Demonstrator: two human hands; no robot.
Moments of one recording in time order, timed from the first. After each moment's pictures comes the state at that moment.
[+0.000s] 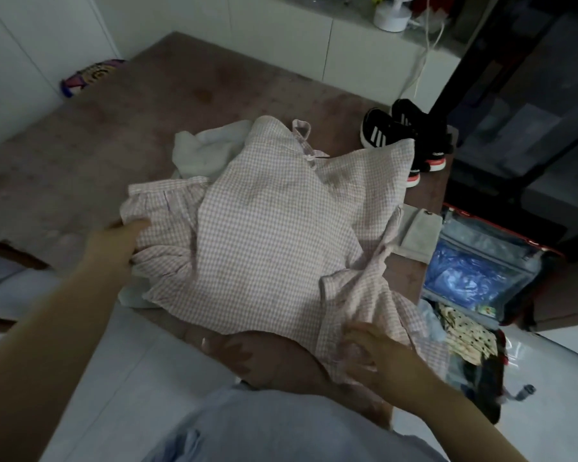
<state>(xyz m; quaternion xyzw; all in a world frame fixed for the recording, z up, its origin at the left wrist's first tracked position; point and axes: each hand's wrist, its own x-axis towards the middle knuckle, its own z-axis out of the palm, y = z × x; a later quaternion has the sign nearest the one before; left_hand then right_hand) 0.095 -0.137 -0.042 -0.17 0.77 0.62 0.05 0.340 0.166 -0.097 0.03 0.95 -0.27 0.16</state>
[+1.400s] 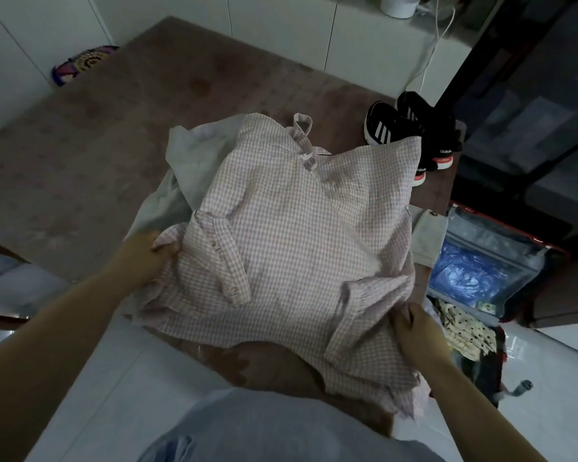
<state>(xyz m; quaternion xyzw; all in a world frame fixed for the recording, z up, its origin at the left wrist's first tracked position) 0.069 -0.146 -0.095 0.05 0.93 0.31 0.20 0.310 0.215 -0.134 0.41 0.84 -0.32 0.12</state>
